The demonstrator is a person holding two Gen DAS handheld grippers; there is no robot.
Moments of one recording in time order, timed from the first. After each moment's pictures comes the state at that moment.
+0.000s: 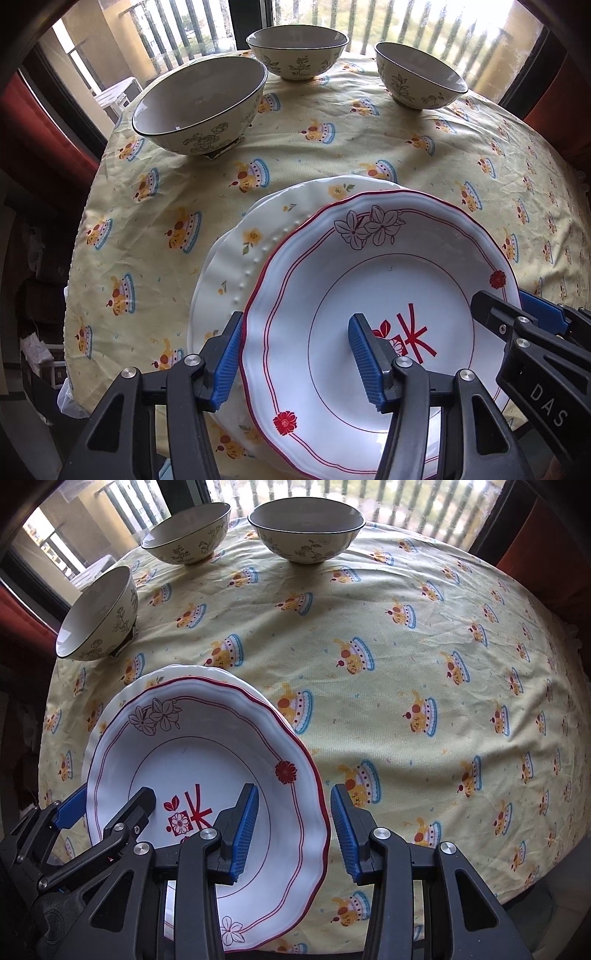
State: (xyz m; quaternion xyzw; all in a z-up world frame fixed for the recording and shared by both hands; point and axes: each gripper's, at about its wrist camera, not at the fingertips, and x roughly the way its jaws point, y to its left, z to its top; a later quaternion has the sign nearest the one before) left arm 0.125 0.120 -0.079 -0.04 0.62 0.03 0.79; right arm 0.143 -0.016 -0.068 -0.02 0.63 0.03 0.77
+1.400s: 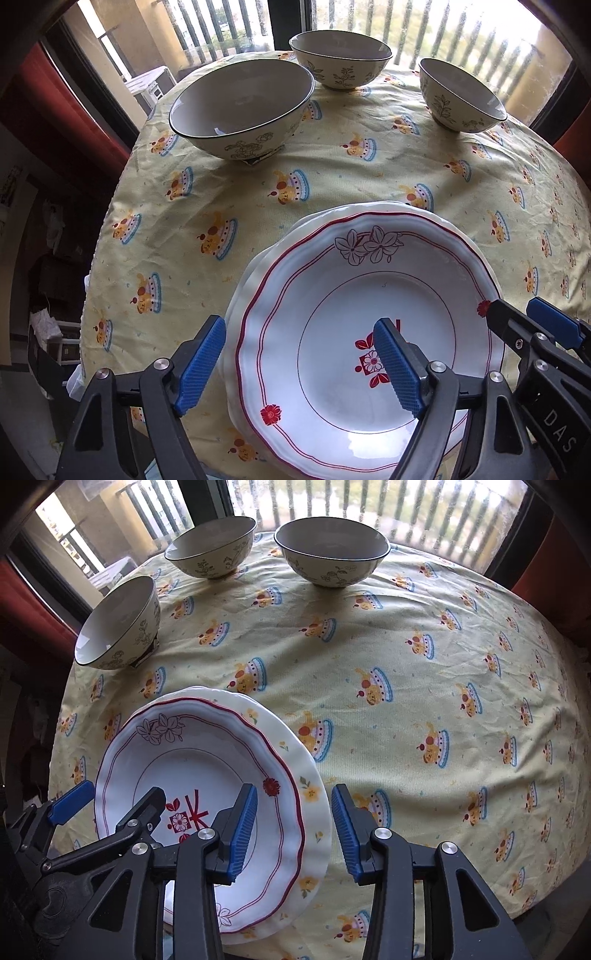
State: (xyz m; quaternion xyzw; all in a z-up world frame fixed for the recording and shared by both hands) left arm 0.136 0.134 -0.074 -0.05 0.62 0.09 0.78; right arm 0.157 -0.006 -0.059 -0.03 0.61 0.07 0.79
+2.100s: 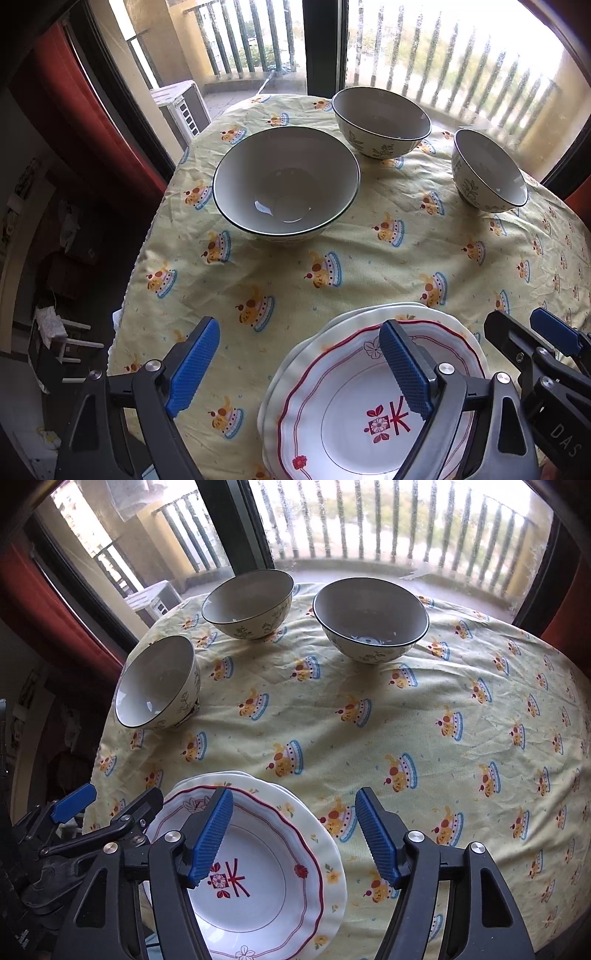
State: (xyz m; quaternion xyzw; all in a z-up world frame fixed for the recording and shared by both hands) left arm 0.177 0.172 -0.038 -0.07 0.58 0.12 0.80; right arm 0.206 0.008 -0.026 -0.01 0.57 0.14 0.81
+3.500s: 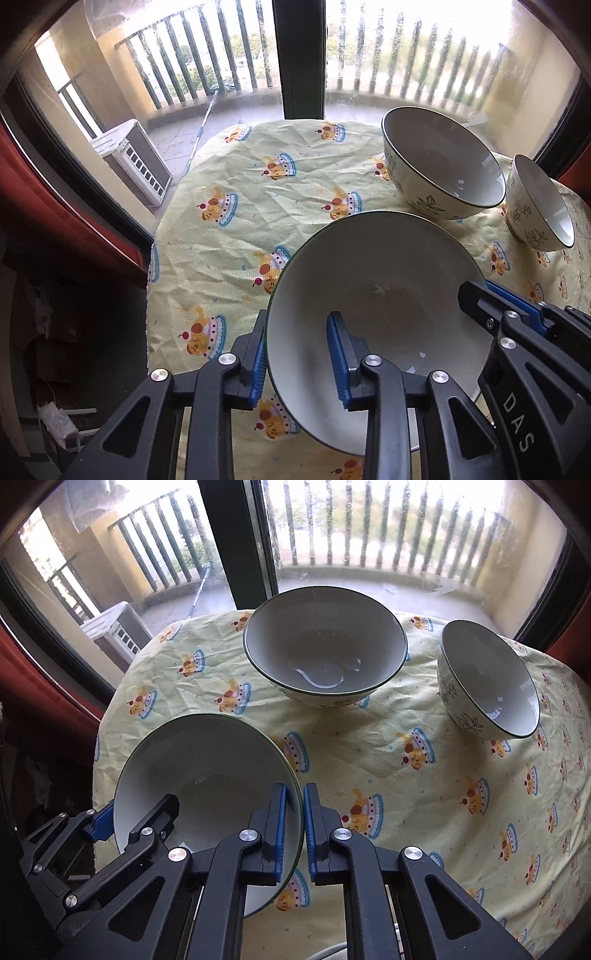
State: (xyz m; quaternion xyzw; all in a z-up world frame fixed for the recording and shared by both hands) left arm 0.286 0.270 -0.082 0.00 0.57 0.01 0.82; right arm 0.303 0.160 -0.066 0.00 0.56 0.04 0.83
